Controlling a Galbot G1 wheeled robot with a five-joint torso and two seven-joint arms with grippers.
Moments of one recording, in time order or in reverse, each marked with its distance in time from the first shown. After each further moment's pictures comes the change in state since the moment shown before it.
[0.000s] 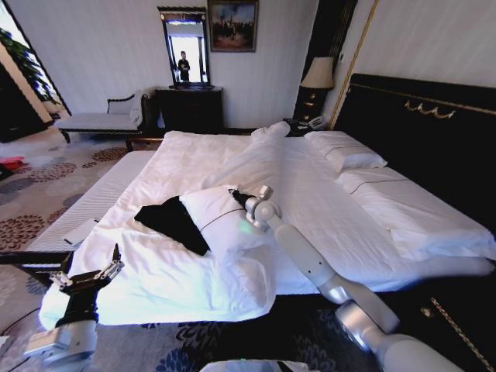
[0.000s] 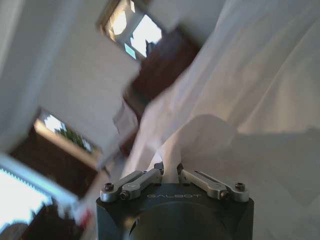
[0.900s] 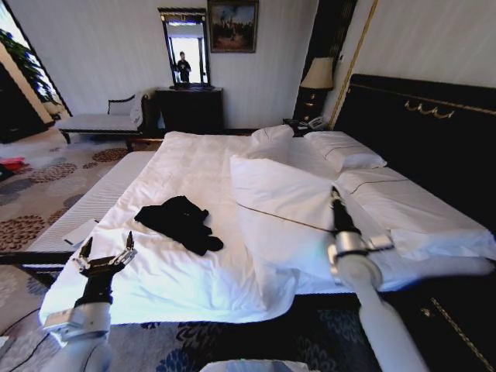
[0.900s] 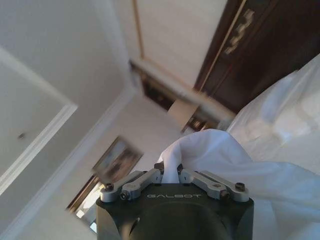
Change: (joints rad) left arm -0.118 0.088 0.088 0.036 -0.073 0.024 0.001; right arm -0.812 -0.021 0.750 0.629 -0.210 0.297 -0.102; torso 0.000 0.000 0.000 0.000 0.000
